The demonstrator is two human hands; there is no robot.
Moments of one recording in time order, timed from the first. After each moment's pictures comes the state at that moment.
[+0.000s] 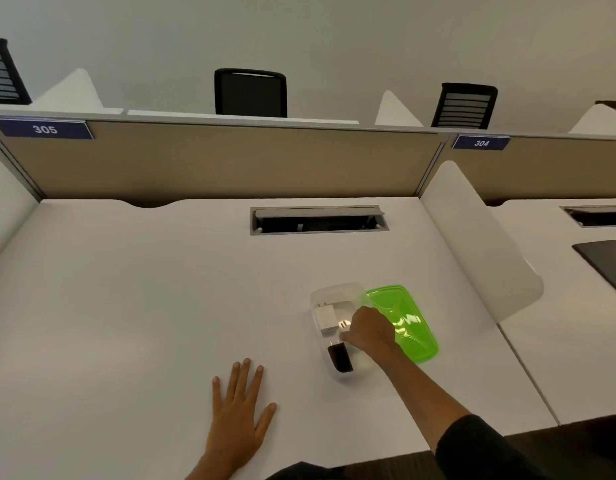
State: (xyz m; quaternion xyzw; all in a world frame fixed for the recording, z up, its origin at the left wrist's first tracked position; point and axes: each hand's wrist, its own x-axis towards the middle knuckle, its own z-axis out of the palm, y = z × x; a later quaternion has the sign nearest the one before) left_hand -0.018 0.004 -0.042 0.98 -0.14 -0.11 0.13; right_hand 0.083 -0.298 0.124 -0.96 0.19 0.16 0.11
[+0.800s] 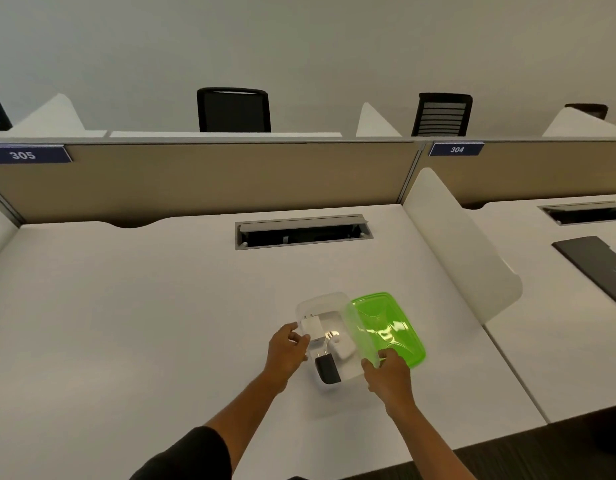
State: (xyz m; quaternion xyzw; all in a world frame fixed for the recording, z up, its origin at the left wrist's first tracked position) left_hand 0.097 -0.141 0.066 0.78 0.08 -0.21 0.59; right_hand 0.005 -0.345 0.074 -0.82 0.39 0.03 0.41
